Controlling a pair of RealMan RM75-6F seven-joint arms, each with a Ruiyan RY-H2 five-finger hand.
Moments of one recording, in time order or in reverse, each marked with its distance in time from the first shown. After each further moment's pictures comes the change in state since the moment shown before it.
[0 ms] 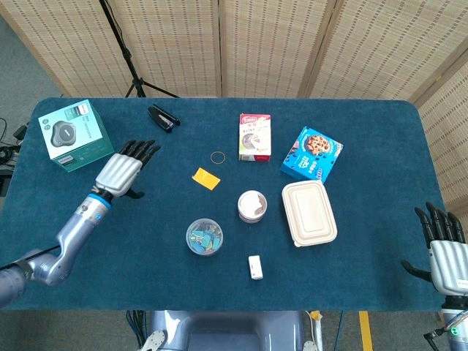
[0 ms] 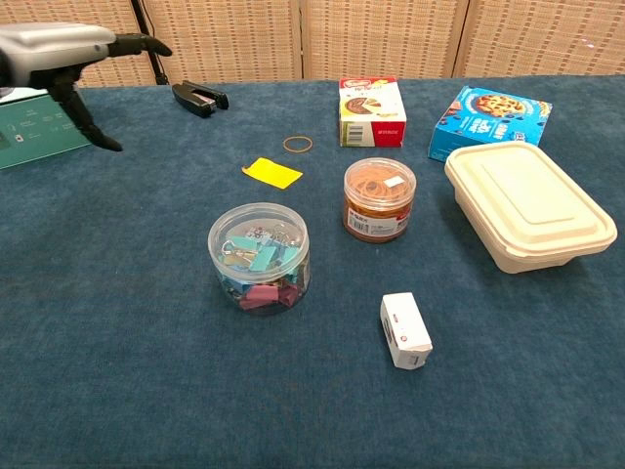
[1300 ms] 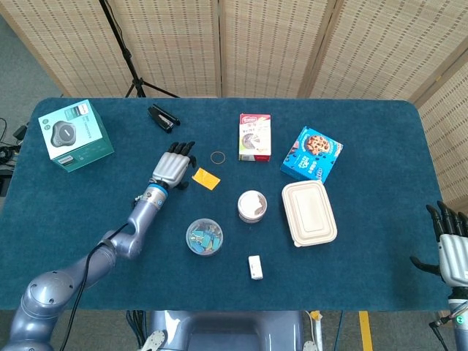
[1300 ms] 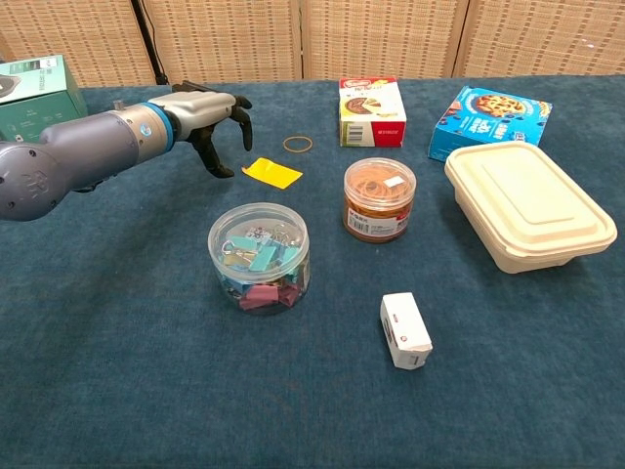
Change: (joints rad) left arm -0.299 -0.548 -0.010 0.708 -0.147 -0.164 -0.080; right arm 0.031 -0.013 0.024 0.078 0.116 -0.094 0.045
